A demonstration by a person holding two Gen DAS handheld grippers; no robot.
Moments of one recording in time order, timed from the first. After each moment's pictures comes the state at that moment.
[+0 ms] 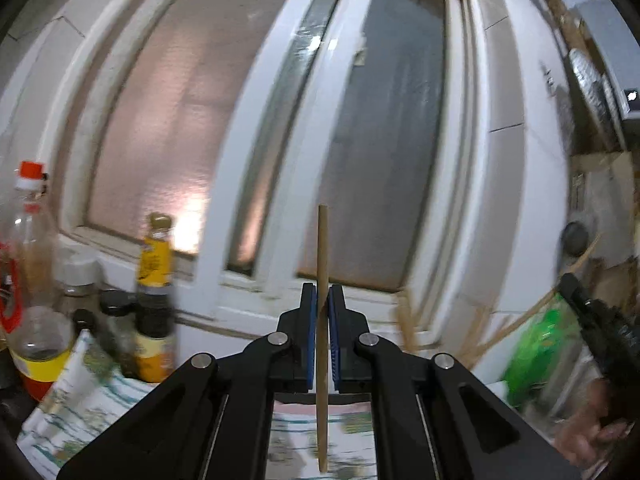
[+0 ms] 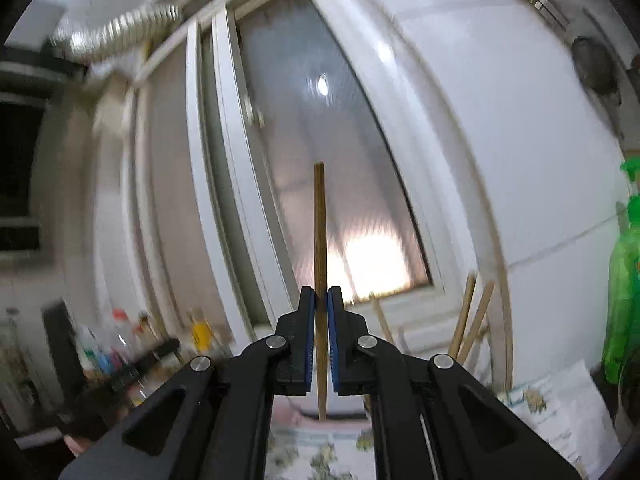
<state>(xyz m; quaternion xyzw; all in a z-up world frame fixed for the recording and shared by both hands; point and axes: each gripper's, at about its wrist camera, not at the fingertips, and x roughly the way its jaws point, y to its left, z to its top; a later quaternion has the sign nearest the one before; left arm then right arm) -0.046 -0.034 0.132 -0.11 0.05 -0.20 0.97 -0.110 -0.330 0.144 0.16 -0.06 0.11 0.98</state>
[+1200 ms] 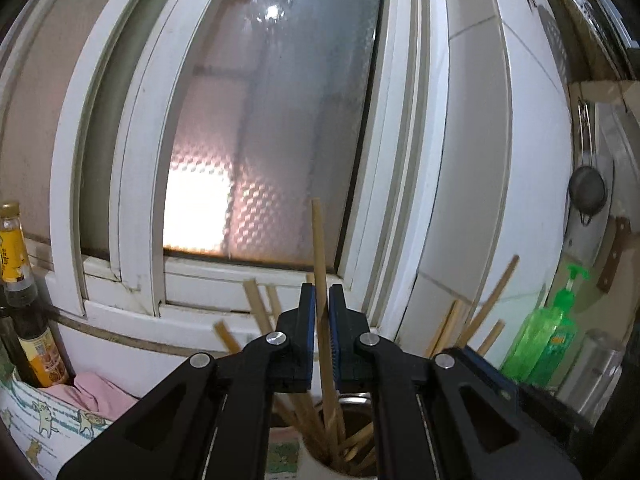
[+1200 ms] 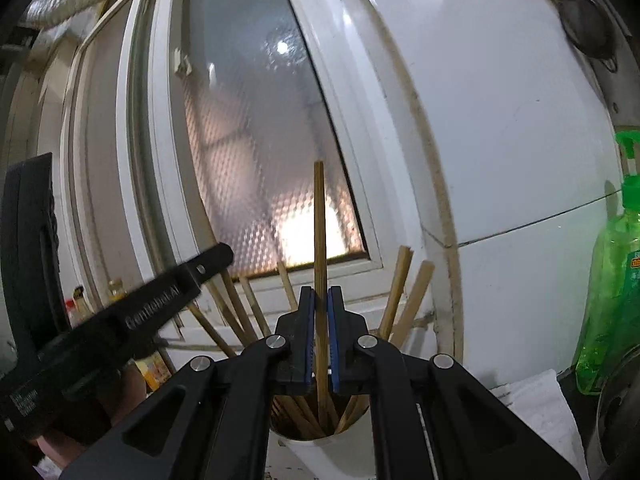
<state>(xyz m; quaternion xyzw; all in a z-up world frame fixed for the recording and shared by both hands) 0.035 -0.203 0.116 -0.05 0.10 -0.23 0.97 -0.021 -0.357 0.103 0.12 0.08 0.03 0.99</state>
